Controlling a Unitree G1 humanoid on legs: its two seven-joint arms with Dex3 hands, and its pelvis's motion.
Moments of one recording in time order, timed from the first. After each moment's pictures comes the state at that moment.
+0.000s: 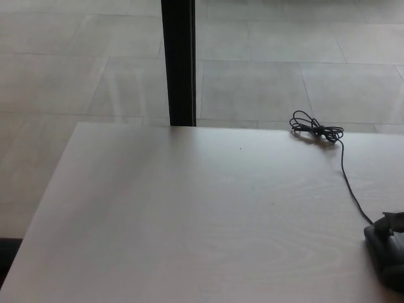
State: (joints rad) left_arm 0.03 0.70 0.80 1.27 -0.47 -0.01 -0.05; right_arm -0.31 -0.82 0.37 0.52 -0.73 -0.21 -0.19
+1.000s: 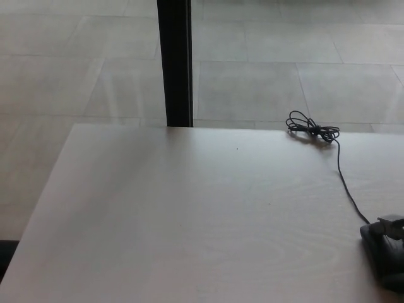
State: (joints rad) left_arm 0.03 0.70 0.80 1.27 -0.49 -0.01 -0.06; right_arm -0.29 -0.83 0.42 0.50 -0.77 -0.25 -0.24
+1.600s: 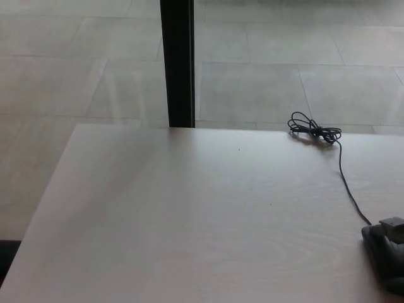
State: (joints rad) left_arm 0.02 0.70 0.80 1.27 -0.49 -0.01 -0.06; right_arm -0.29 -0.84 0.45 0.57 -0.78 -0.28 -0.30
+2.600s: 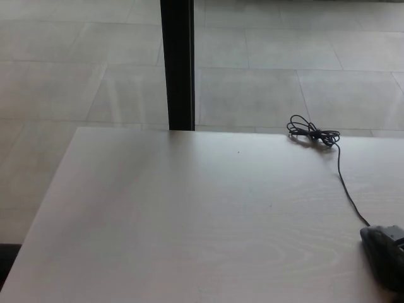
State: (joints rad) left_arm 0.02 0.70 0.80 1.27 -0.50 -0.03 -0.06; right_arm -0.33 -0.88 0.57 0.64 -0.79 -0.30 -0.37
